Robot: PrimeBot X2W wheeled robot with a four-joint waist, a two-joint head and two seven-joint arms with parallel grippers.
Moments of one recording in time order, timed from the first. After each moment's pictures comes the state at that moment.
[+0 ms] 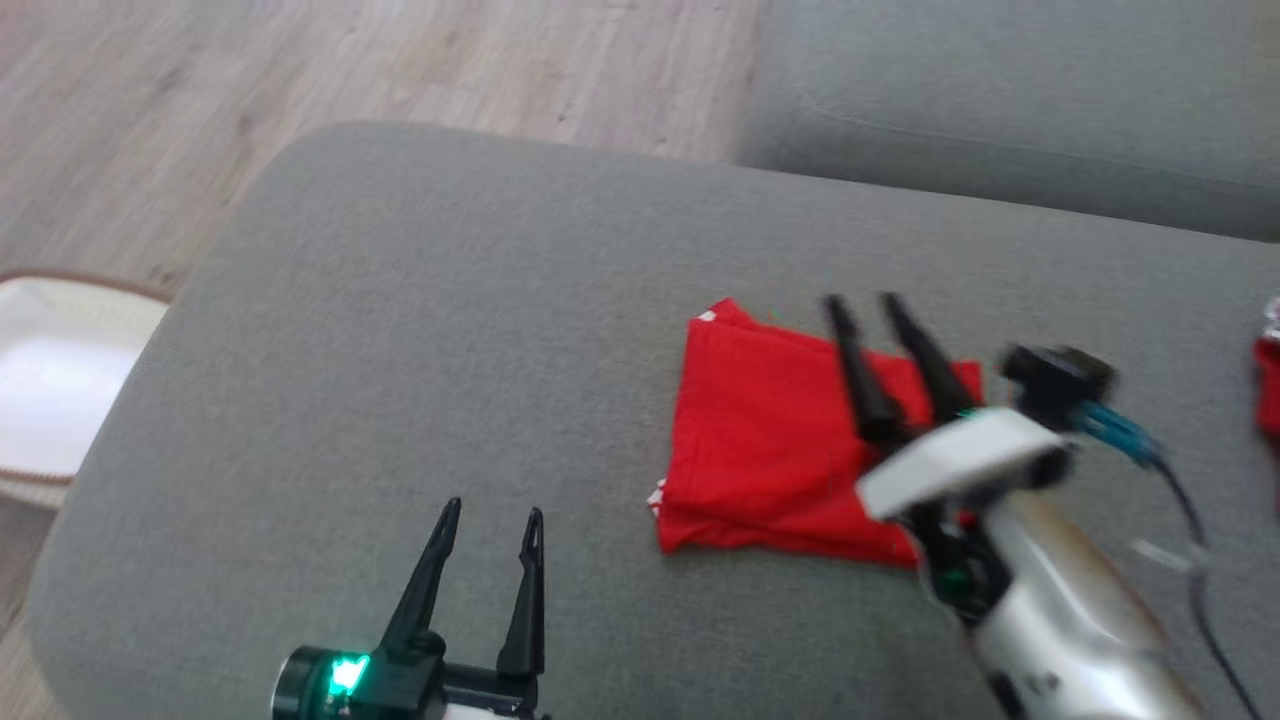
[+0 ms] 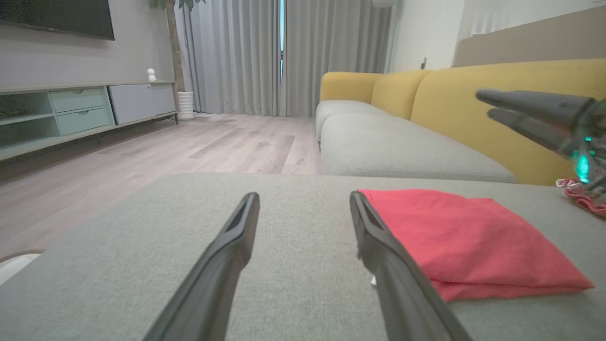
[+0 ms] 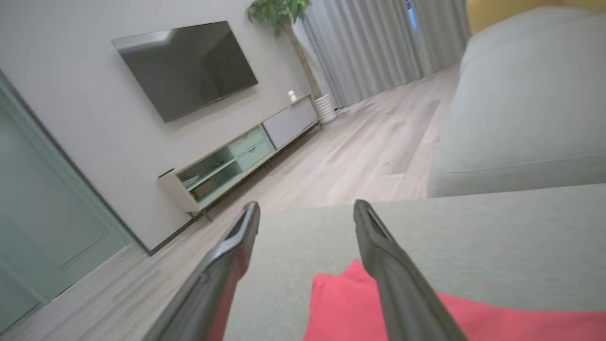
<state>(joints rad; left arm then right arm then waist) 0.09 0.07 -0.38 0.10 -0.13 0.11 -0.25 -0.39 -0.12 0.44 0.52 0.71 0.13 -0.22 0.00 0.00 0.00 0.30</state>
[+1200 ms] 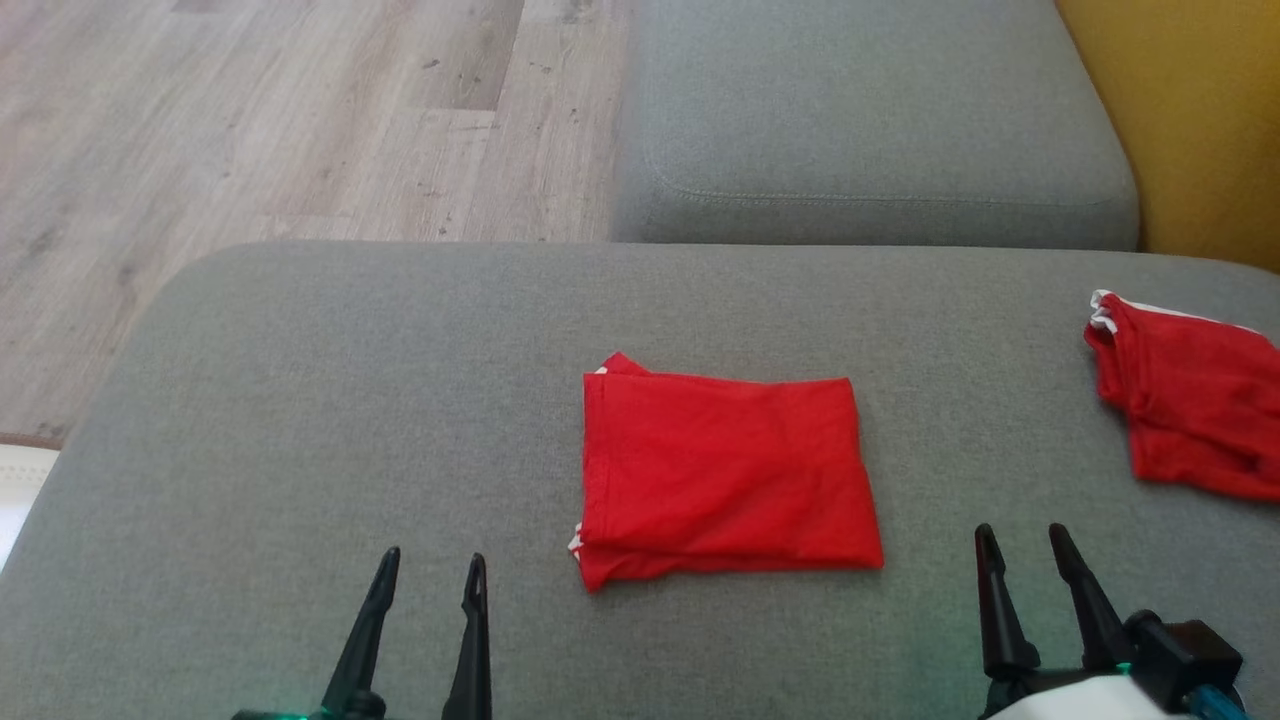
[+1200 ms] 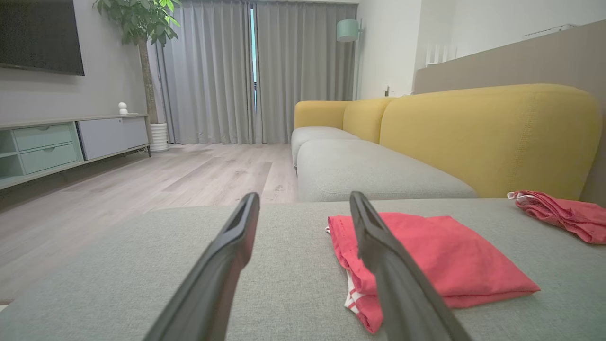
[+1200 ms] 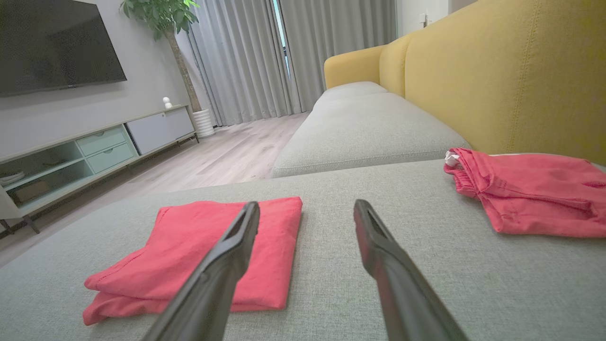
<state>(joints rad) 0.24 0.06 -0.26 0.00 -0.08 0.07 -0.25 0.18 -0.04 0.04 0.21 0.23 0.13 -0.25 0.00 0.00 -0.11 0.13</state>
